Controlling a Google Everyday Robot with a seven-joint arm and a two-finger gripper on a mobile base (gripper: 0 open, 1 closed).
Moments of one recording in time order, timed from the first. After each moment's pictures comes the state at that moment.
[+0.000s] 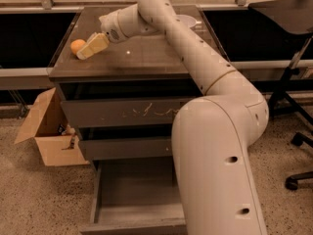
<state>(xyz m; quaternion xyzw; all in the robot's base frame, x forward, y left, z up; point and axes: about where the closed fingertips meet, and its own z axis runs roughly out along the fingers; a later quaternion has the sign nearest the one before) 0.801 0.198 0.896 -0.55 0.63 0.29 0.47</state>
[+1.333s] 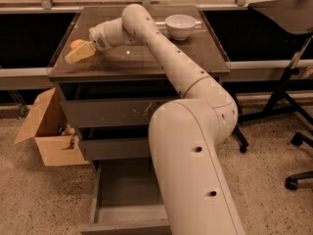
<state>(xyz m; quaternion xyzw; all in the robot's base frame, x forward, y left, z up) 0.832 0.253 0.853 -0.51 0.65 0.32 0.46</state>
